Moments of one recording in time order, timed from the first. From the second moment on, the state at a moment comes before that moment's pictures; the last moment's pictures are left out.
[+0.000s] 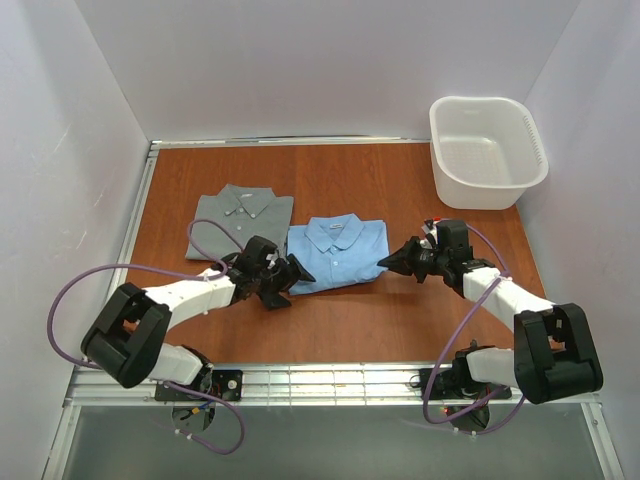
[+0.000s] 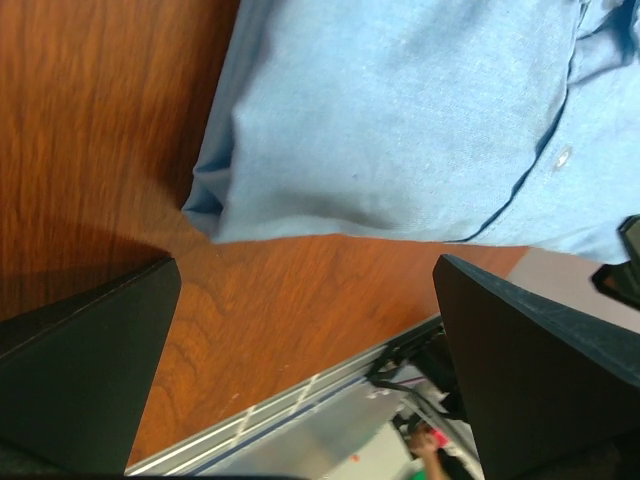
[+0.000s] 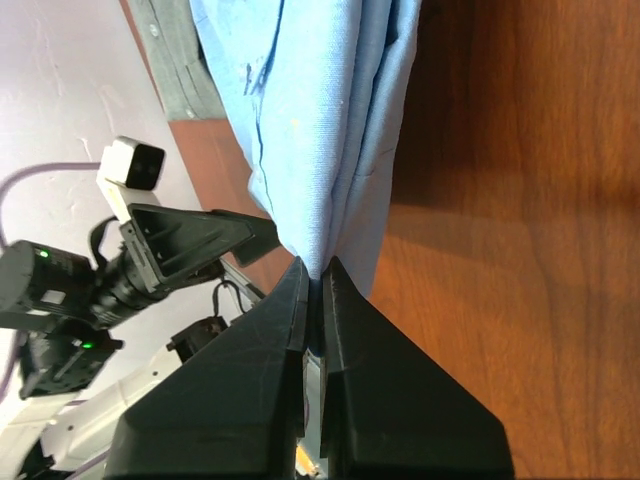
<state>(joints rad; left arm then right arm) -0.60 1.39 0.61 -0.17 0.27 -1.15 0.24 1.26 0.53 -0.03 -0.66 0.98</state>
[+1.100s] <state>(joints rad) -0.61 1.39 0.47 0.19 0.09 -1.55 0.23 1.18 0.53 -0.05 -0.68 1.01</state>
